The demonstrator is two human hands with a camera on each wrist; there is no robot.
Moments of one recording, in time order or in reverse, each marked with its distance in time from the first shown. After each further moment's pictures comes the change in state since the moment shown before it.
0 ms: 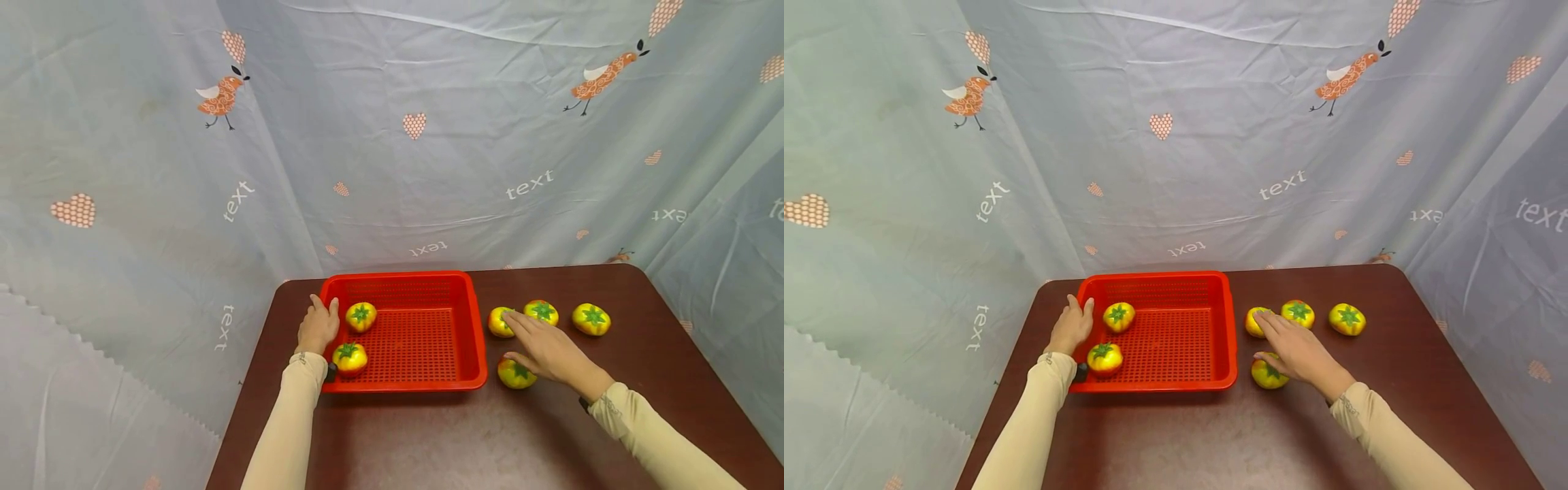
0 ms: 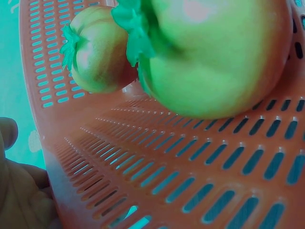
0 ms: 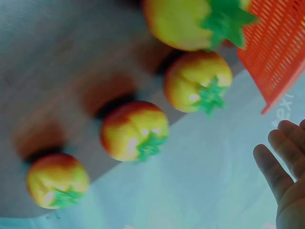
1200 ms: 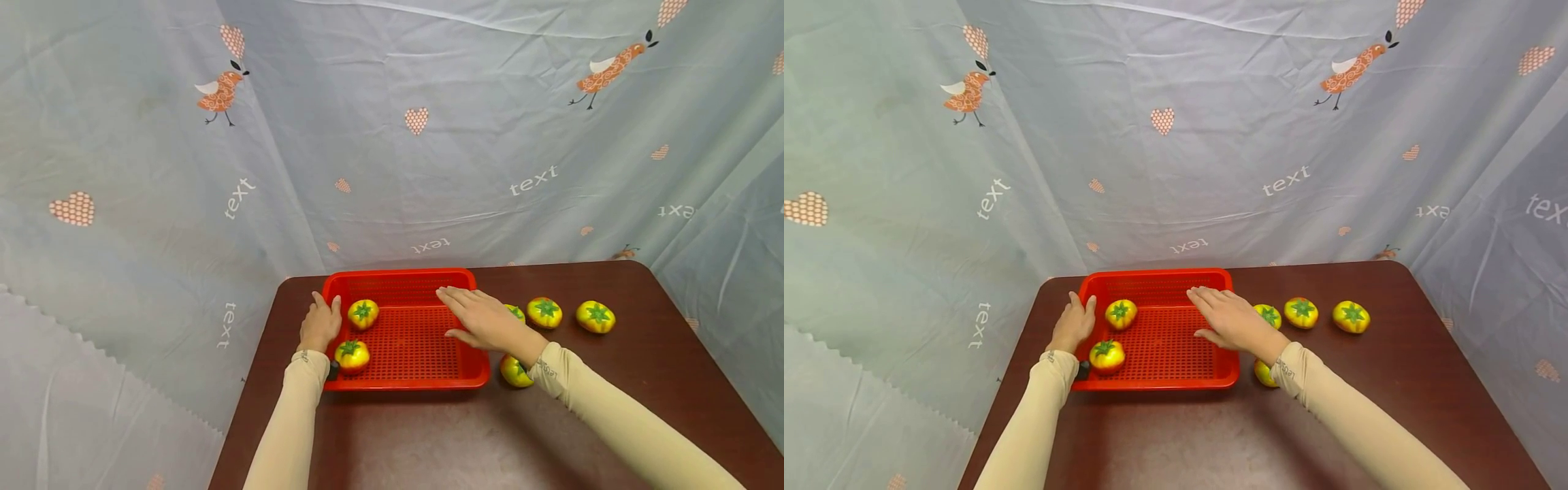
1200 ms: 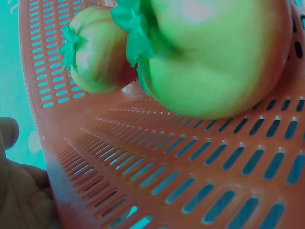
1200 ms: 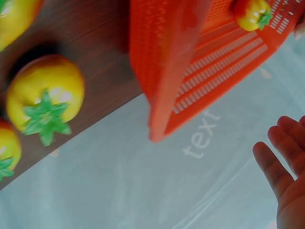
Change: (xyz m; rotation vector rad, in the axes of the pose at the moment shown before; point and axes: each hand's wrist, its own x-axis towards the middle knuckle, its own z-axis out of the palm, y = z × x) left_hand 0.004 0.000 0.002 0.007 0.001 0.002; right_hand 0.108 -0.050 -0.008 -0.016 -0.112 -0.130
